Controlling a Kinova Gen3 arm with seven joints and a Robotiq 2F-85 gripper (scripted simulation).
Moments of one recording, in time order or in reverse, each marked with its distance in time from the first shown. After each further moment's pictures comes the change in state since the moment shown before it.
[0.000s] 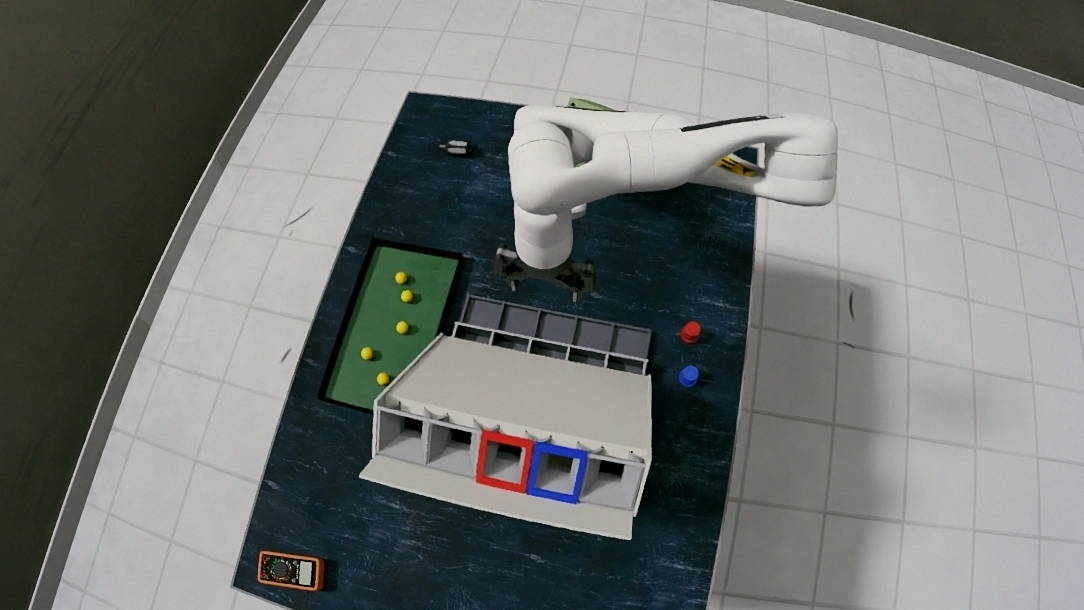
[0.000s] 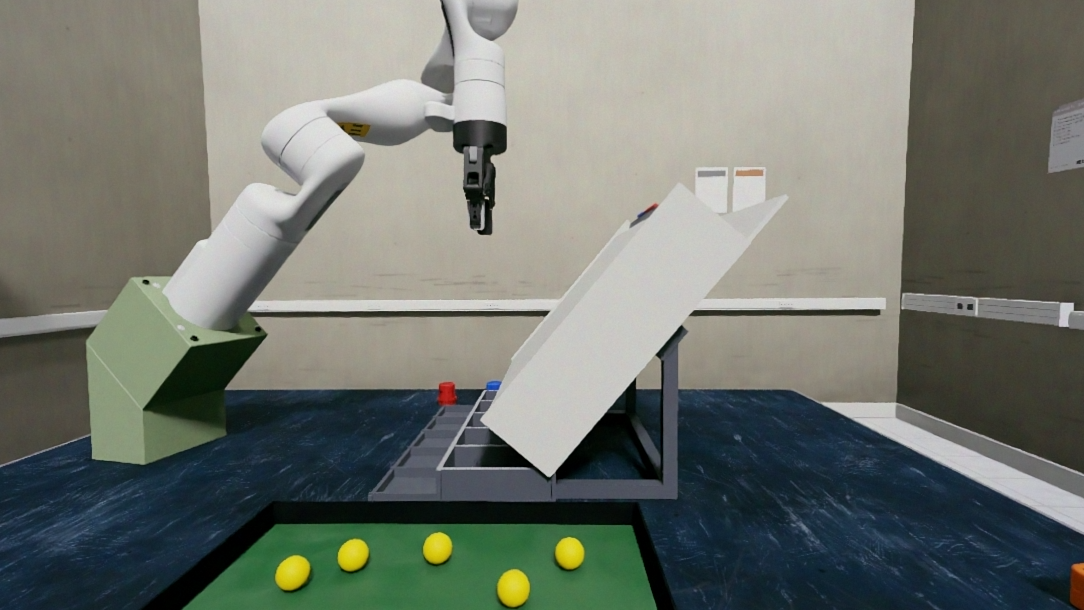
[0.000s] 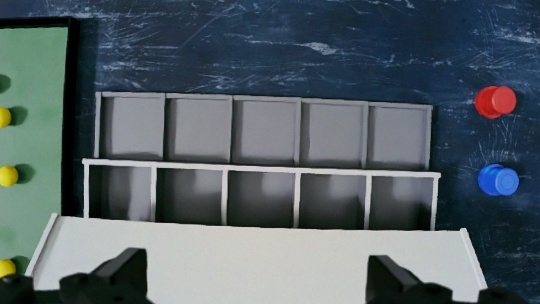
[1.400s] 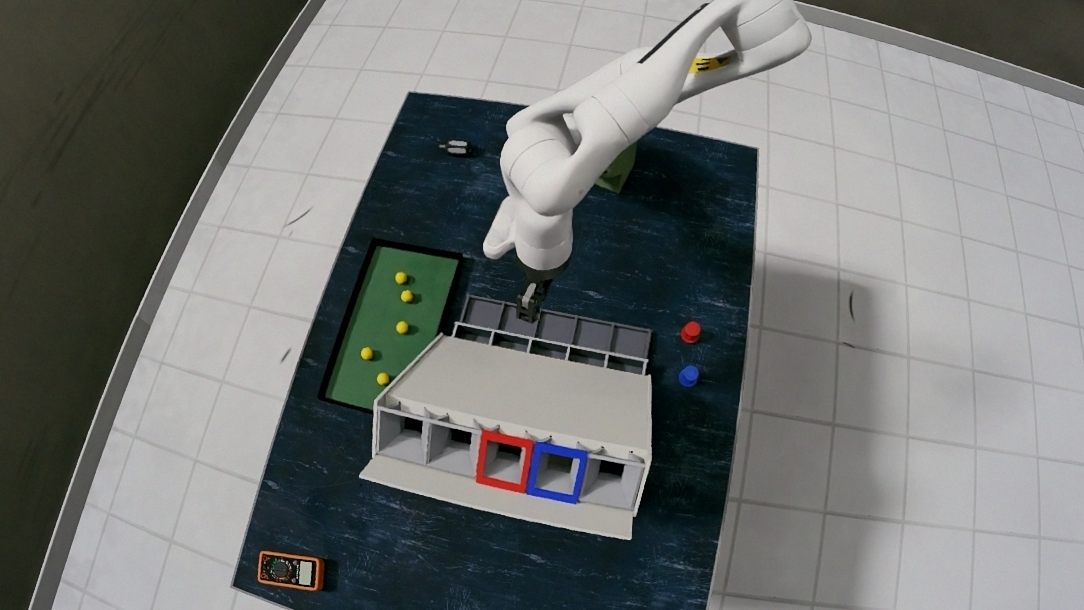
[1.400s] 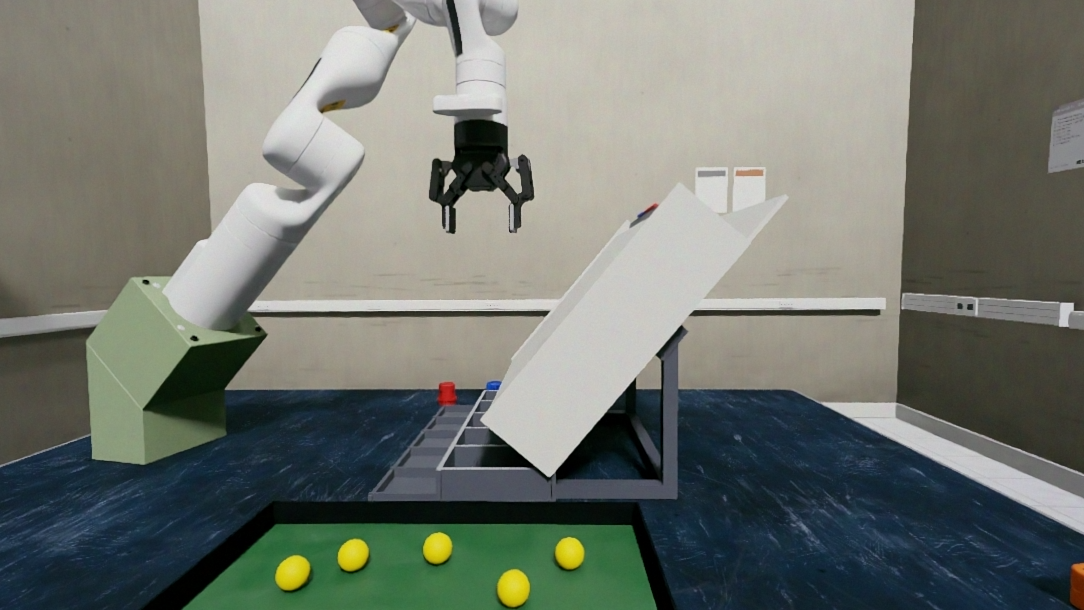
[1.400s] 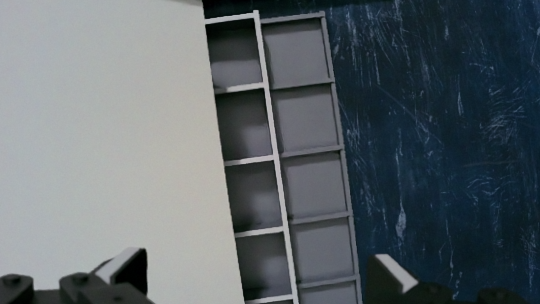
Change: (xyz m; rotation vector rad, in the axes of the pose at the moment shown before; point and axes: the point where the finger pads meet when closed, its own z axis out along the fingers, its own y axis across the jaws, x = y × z) arm -0.001 -0.002 0.001 0.008 0.011 -1.394
